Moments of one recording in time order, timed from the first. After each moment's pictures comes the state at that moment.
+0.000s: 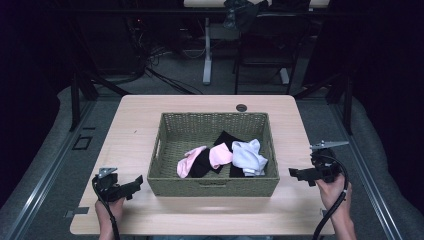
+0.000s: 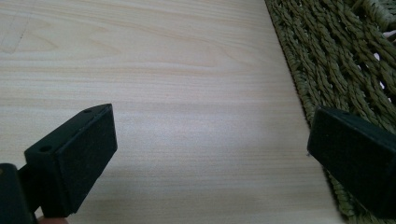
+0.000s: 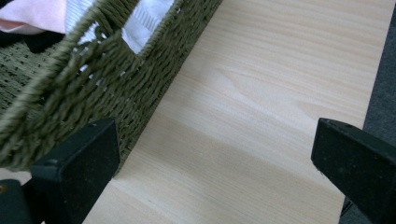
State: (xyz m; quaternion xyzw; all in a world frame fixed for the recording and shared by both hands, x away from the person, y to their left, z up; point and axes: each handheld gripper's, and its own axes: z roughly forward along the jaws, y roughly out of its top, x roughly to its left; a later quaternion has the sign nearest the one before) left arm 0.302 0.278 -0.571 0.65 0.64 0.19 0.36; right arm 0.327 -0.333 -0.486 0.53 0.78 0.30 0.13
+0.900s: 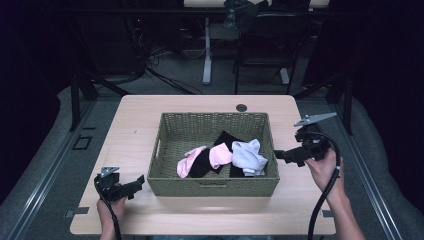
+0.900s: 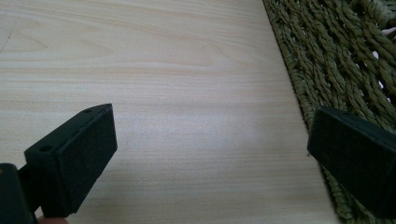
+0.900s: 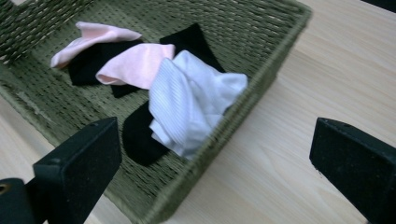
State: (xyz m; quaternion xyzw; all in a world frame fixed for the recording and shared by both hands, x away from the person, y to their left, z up) left arm 0.304 0.274 -0.573 0.65 0.64 0.19 0.36; right arm 0.348 -0.275 -0.404 0.44 0.83 0.32 0.14
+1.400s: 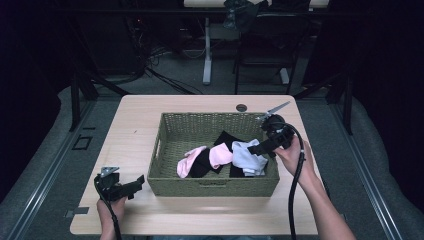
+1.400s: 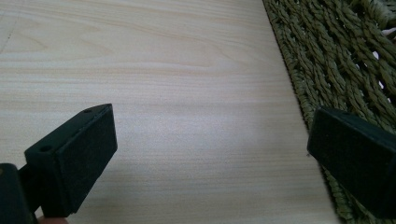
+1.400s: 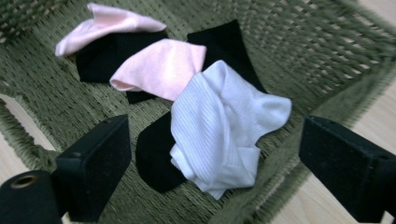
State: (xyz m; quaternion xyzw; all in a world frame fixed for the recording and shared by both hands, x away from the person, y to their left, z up) left arm 0.305 0.274 -0.573 0.65 0.63 0.19 0.36; right arm 0.392 -0.205 -0.417 0.40 0.87 0.26 0.10
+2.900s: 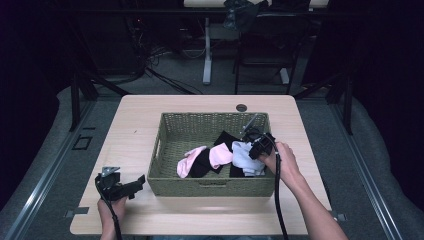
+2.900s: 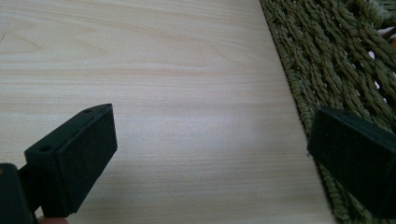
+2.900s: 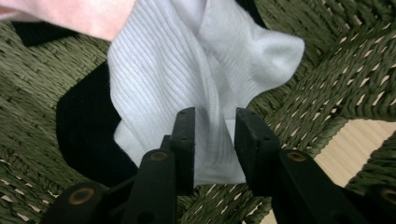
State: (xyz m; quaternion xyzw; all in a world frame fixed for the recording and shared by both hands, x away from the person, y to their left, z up) left arm 0.306 0.273 -0.573 0.66 0.63 0.19 0.36; right arm 0.420 -0.168 -0.485 0.42 0.90 0.07 0.12
